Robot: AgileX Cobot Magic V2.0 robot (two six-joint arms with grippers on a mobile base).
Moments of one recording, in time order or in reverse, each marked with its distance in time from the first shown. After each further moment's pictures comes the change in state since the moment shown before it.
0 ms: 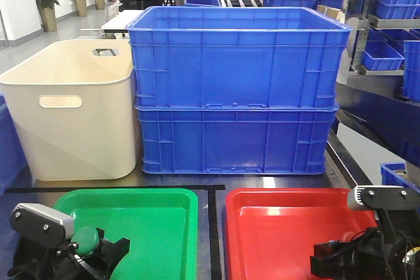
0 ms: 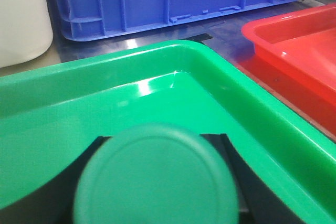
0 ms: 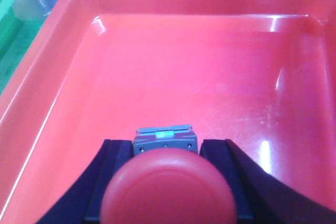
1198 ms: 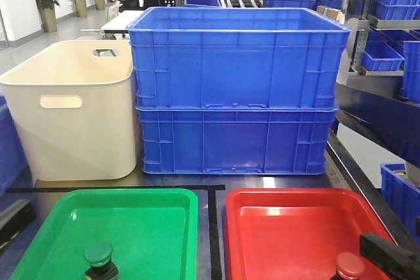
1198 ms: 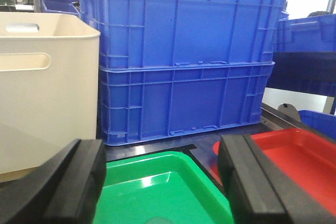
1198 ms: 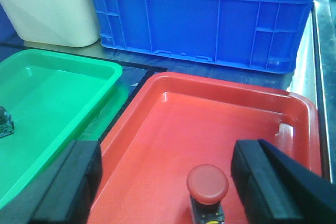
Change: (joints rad) left arm 0.000 -0.766 -0.002 0.001 0.474 -0.093; right arm 0.000 -0.566 -0.001 -0.094 0.265 -0.008
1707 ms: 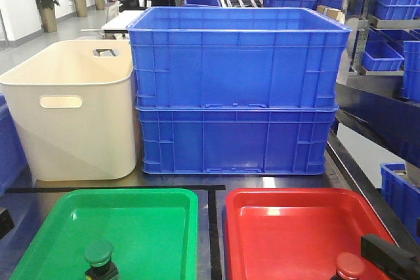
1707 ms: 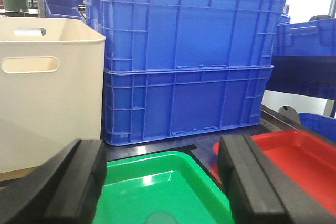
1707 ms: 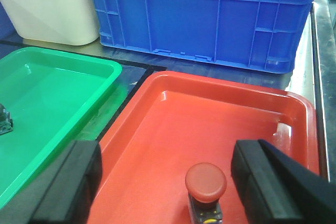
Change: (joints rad) left arm 0.000 -0.070 0.000 0.000 0.060 -0.001; right arm 0.000 -0.003 0.000 -0.006 0.005 0.000
